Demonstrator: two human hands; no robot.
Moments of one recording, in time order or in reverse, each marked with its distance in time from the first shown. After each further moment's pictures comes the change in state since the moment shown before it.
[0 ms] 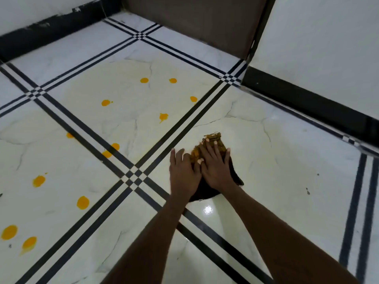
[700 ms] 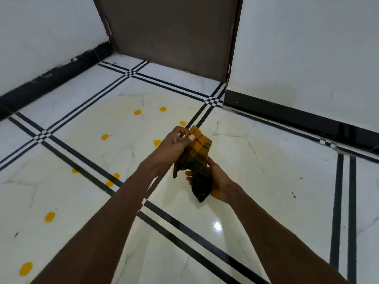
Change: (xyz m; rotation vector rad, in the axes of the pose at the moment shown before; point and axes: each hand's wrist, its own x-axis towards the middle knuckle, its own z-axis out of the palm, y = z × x) left_hand 0.048 0.119 -0.144 -0.692 -0.443 -0.045; right_hand -0.012 -0.033 -0.083 1.517 -0.197 0.610
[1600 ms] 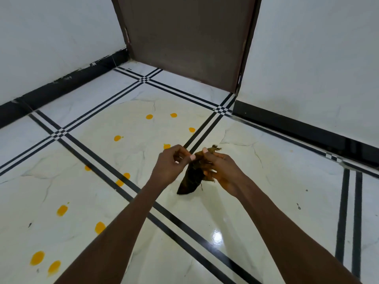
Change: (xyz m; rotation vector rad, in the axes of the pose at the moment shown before) left_hand -0.023 -0.045 -0.025 0.418 0.291 0.235; right_hand -0.049 -0.054 0.037 -0.266 0.034 -0.260
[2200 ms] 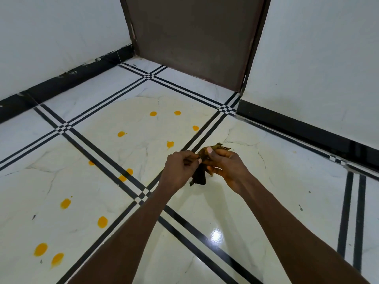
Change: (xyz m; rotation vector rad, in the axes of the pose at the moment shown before) left_hand -0.013 -0.003 0.017 0.029 0.041 0.047; right_hand -0.001 -0.001 -0.002 0.065 0.041 -0.057
